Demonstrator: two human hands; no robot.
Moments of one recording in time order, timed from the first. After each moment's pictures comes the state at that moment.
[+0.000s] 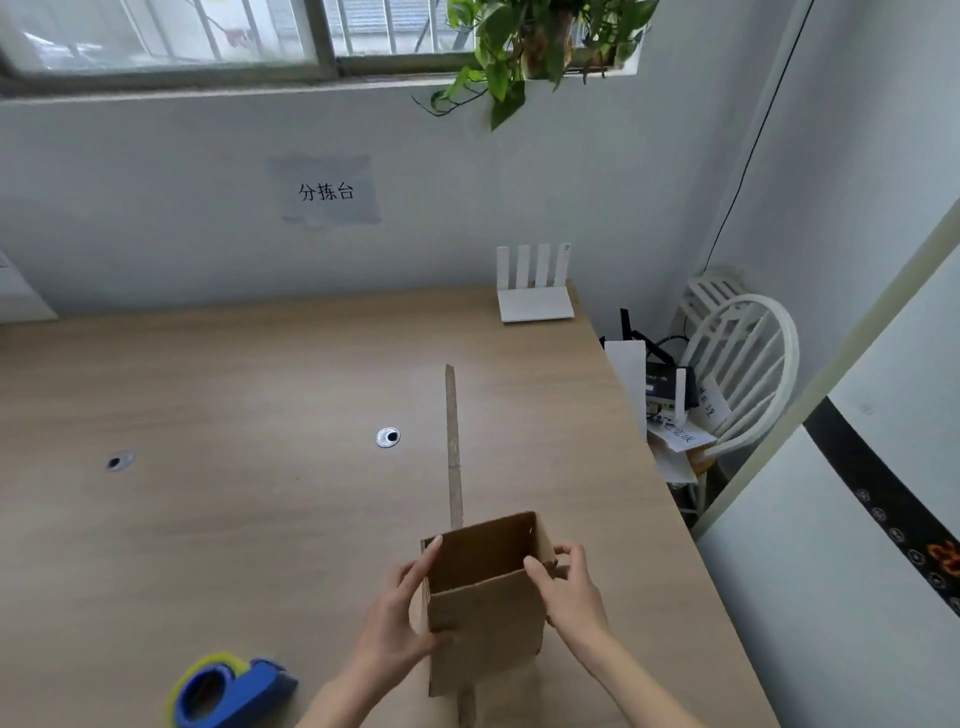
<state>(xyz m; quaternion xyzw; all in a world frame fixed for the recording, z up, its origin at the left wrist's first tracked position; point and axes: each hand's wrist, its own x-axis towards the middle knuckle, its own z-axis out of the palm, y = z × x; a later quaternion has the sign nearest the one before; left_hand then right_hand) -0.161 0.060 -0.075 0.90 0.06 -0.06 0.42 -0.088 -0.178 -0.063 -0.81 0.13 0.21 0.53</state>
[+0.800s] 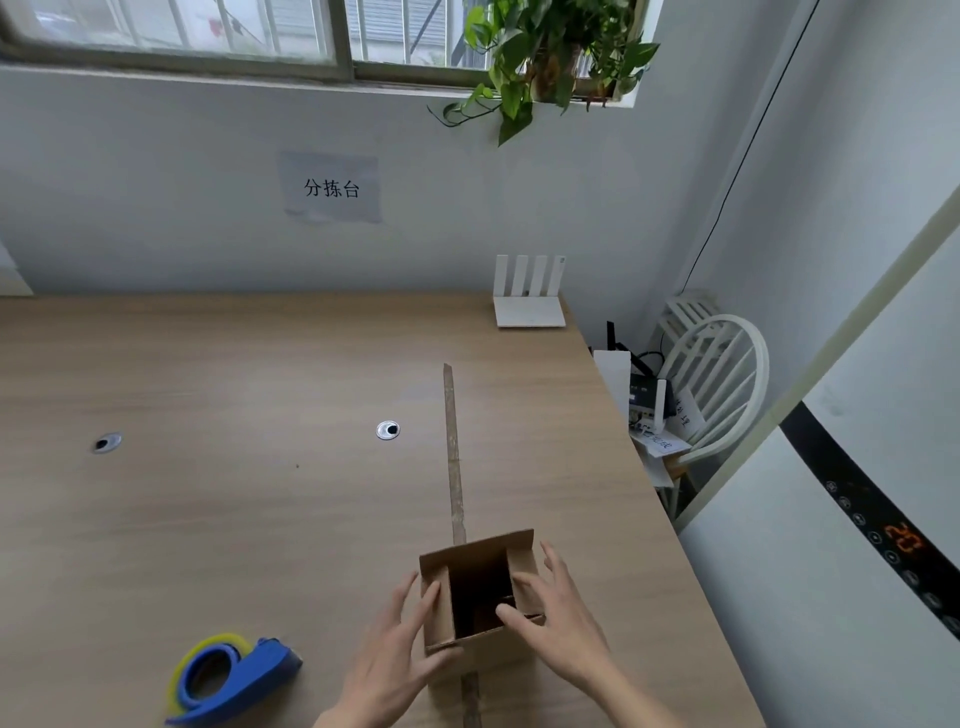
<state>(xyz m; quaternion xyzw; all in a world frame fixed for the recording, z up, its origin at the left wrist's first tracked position) -0.219 0.078 -0.102 0.94 0.04 -0.09 0.33 -0.150 -0.163 -0.054 -0.93 -0.10 0.18 0.31</state>
